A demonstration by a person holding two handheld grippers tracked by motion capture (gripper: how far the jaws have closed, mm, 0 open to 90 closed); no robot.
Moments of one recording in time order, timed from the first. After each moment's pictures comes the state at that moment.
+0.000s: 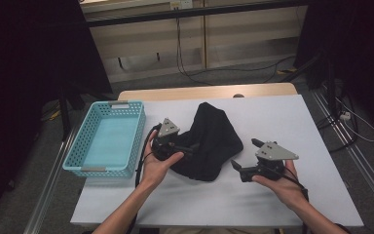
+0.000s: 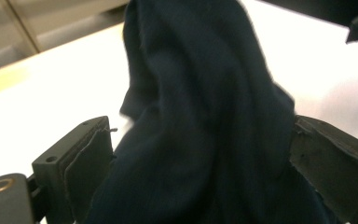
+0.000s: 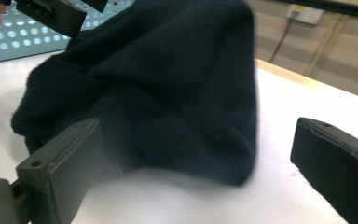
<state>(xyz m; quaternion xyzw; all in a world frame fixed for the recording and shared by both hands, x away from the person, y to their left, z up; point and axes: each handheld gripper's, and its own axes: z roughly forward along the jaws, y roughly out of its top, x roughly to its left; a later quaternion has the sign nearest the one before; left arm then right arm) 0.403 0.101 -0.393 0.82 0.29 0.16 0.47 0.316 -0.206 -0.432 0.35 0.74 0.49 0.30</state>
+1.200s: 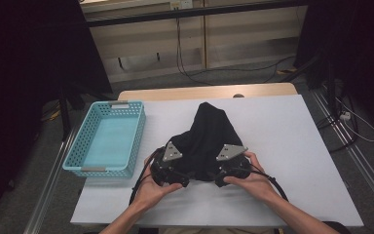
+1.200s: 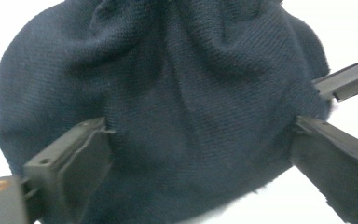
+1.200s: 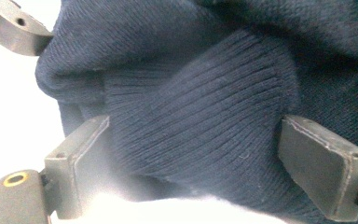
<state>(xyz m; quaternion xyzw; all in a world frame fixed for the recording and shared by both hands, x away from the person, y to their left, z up) 0.366 0.104 -0.438 0.87 0.26 0.15 0.39 0.351 -0.135 -0.463 0.29 0.86 0.38 0.20</state>
